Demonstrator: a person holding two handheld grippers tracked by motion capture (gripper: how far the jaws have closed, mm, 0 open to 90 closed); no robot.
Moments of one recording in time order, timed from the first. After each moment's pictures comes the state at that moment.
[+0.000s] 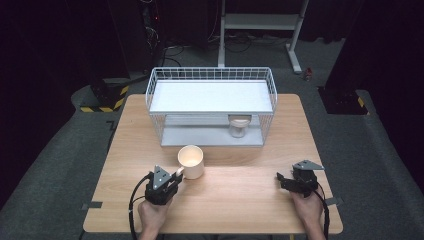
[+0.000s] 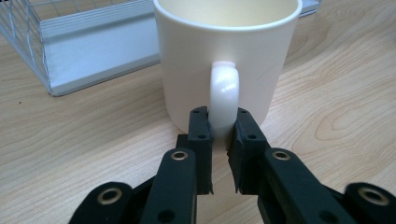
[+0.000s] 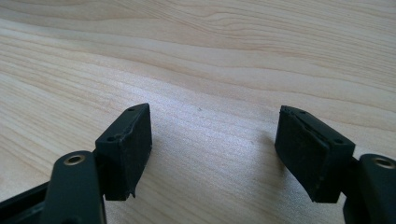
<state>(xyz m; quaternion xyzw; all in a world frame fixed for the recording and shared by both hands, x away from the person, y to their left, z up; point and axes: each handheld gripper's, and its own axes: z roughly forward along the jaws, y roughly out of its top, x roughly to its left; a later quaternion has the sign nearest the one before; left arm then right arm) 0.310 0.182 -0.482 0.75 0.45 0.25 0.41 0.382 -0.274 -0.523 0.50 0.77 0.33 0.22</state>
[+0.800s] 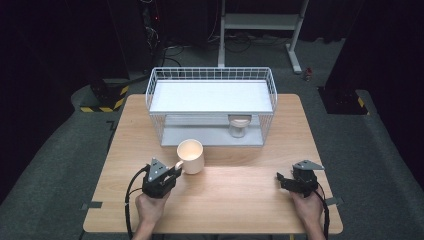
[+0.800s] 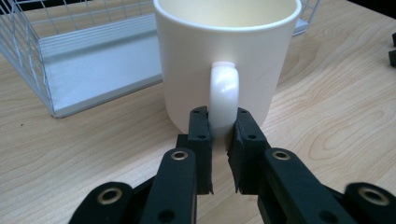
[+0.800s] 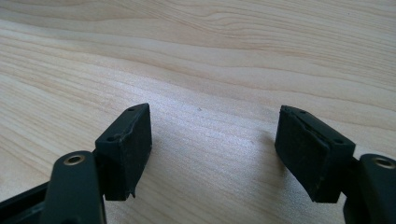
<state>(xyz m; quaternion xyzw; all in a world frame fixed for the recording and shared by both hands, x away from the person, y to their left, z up) 0.323 0.190 -0.464 0.75 0.45 0.23 0.43 0.382 -0.274 -0.523 0.50 0.77 0.33 0.22</state>
